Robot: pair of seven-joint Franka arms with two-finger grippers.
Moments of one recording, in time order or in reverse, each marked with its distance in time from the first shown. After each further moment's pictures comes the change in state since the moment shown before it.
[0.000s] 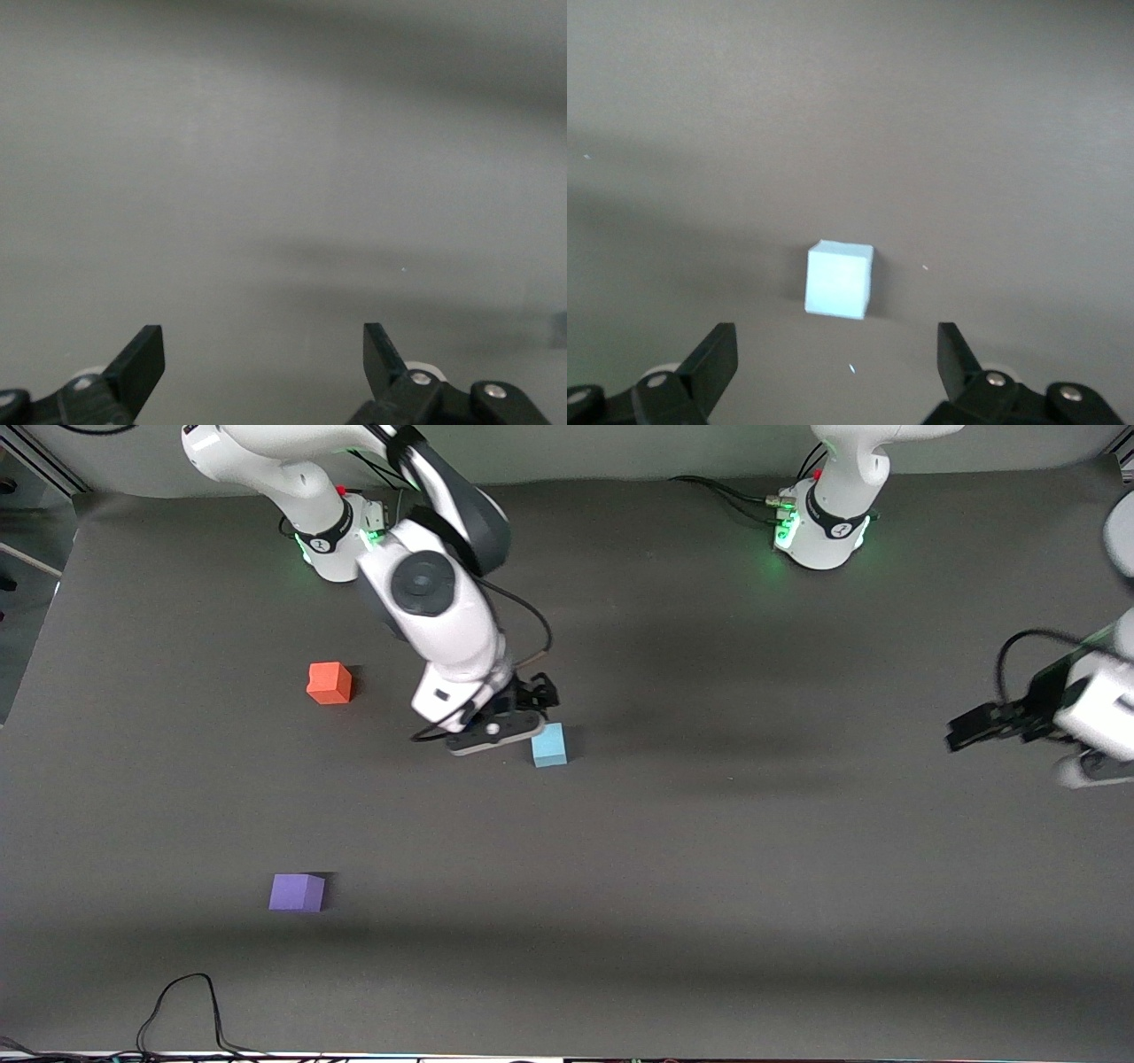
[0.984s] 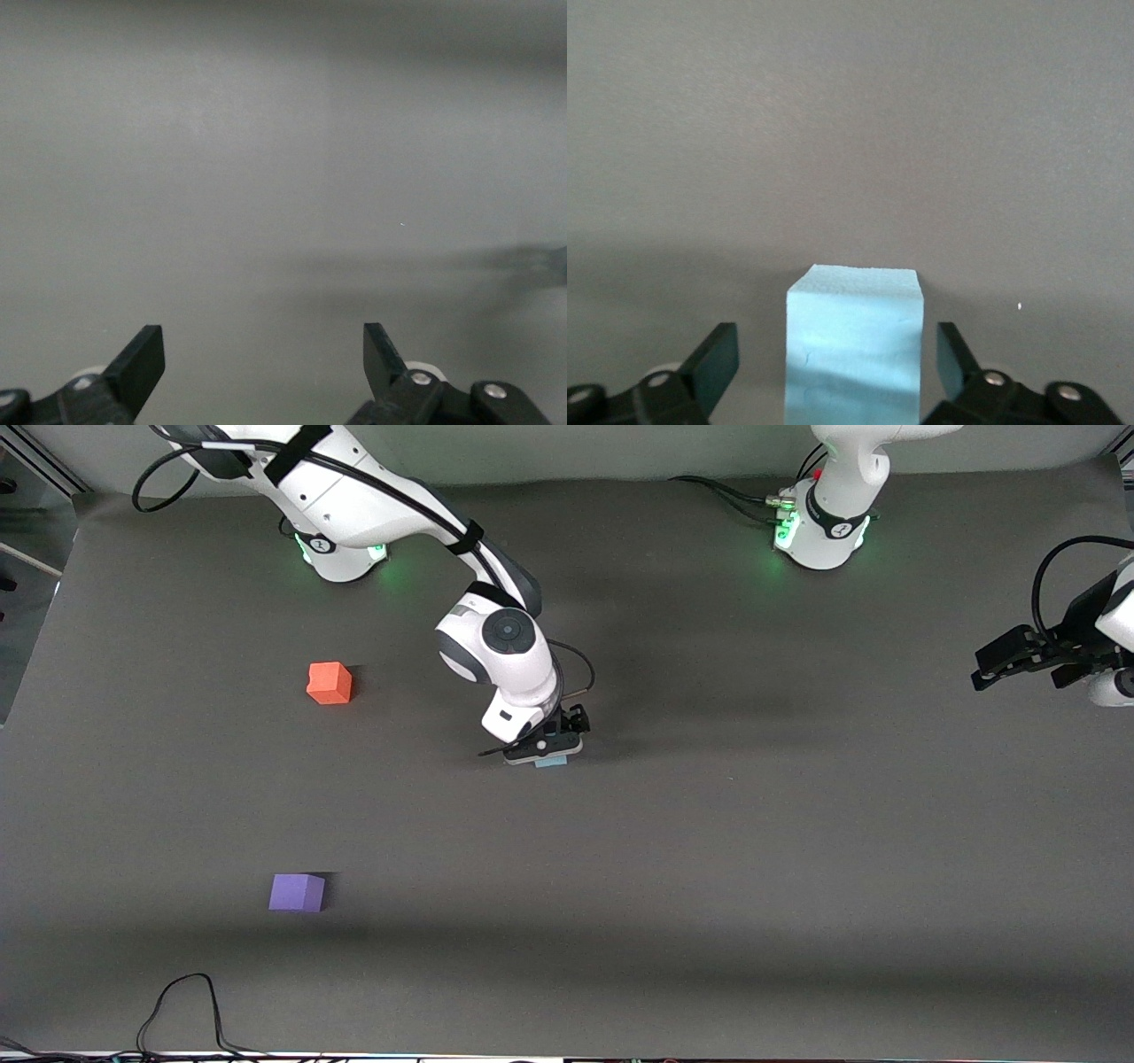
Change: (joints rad) left arm 0.000 -0.108 -0.014 -0.024 0.000 -0.083 0.088; right arm 0.019 0.227 0.039 -0.145 -0.263 0.374 0.303
